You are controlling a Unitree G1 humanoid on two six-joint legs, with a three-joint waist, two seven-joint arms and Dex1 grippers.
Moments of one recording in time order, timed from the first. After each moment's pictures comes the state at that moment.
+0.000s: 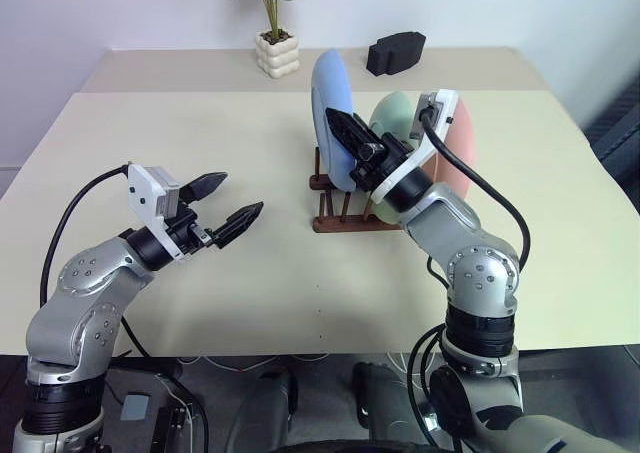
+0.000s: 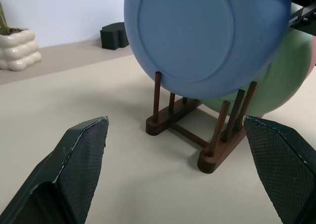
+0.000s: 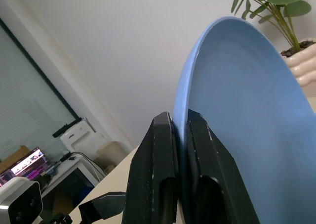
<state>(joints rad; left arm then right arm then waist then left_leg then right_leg) -0.13 0.59 0.24 -0.41 -0.65 0.47 -0.67 -0.56 -0.03 -0.10 -0.38 0.89 0.75 0.08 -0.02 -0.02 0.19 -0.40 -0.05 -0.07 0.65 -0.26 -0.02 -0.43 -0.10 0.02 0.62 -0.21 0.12</state>
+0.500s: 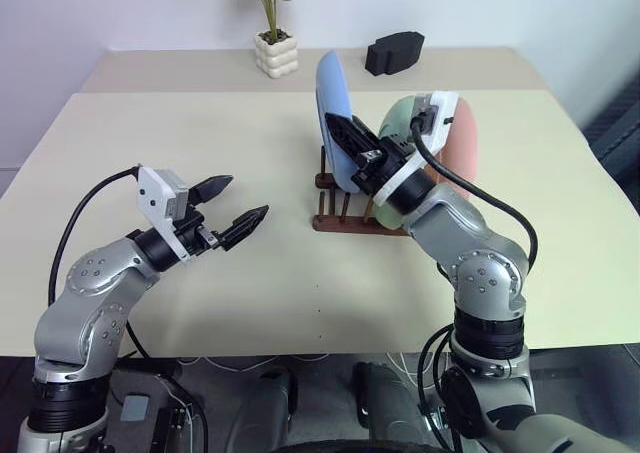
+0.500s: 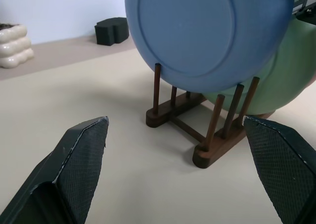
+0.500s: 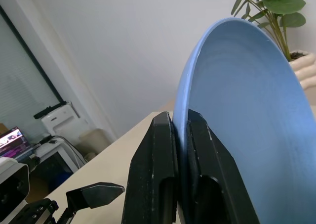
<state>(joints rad) -0.14 0.58 0.22 -0.41 -0.62 0.47 -0.67 -0.55 -0.09 -0.03 -0.41 0.82 0.72 0.12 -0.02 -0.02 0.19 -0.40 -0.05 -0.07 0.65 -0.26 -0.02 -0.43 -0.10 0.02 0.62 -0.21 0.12</state>
